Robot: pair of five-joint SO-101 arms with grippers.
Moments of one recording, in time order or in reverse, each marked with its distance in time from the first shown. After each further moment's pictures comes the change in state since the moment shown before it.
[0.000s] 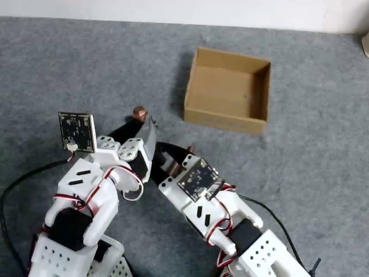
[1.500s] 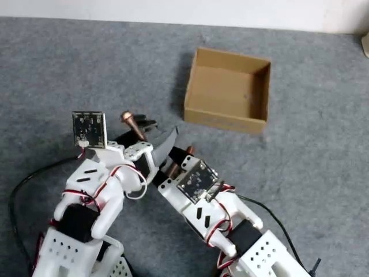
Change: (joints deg) left arm -2.4 0.8 5.6 -0.5 -0.3; right arm -0.4 -0.2 0.5 -0.1 0.3
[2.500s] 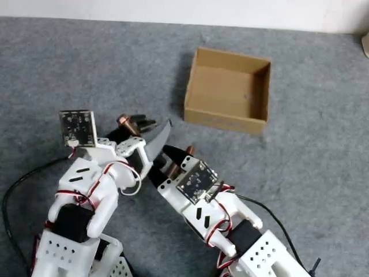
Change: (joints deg) left arm -2.9 0.0 -1.9 0.0 -0.1; right arm -0.1 0.0 0.0 0.0 0.1
